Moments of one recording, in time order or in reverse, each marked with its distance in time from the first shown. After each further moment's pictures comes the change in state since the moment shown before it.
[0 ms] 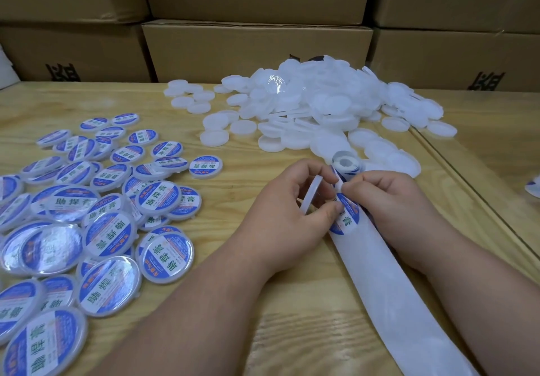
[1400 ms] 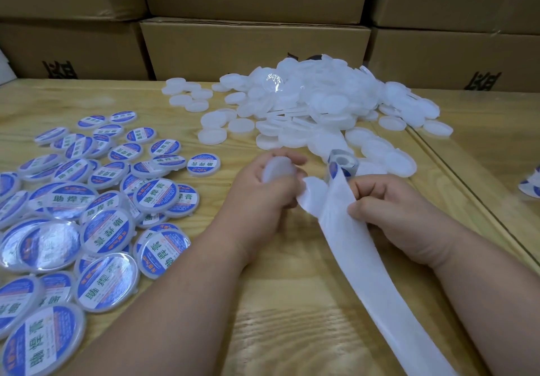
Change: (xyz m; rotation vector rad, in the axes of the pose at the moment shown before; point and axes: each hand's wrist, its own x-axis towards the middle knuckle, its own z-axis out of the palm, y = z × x) left_hand 0.007 0.000 -0.015 -0.367 0.178 -0.149; right_hand -0.005 -0.005 -0.013 -0.043 -0.247 -0.037
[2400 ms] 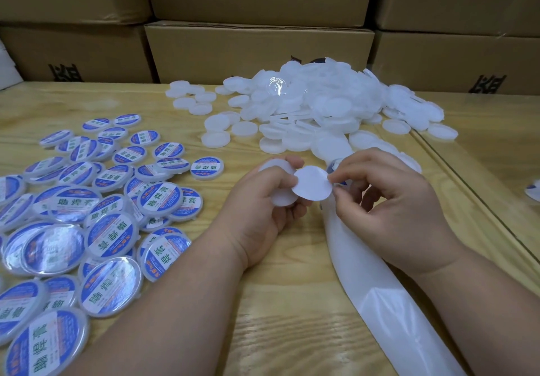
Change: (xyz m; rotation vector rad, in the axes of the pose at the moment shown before) left_hand 0.007 0.000 -0.001 -0.308 -0.013 -0.207; right_hand 0.008 0.004 0.020 -0.470 0.416 -0.662
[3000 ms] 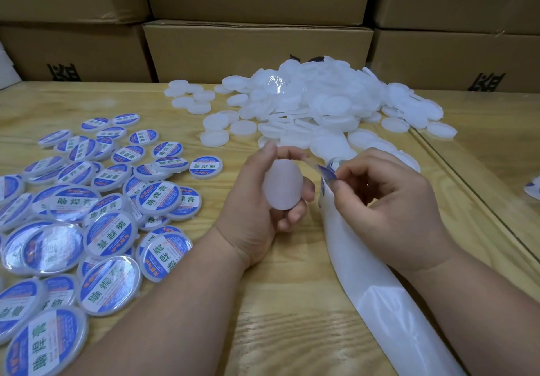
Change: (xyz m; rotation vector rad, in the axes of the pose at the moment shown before) left_hand -0.007 0.004 0.003 0.073 -0.119 0.104; right_hand 0.001 -0.007 0.006 0.039 0.103 0.081
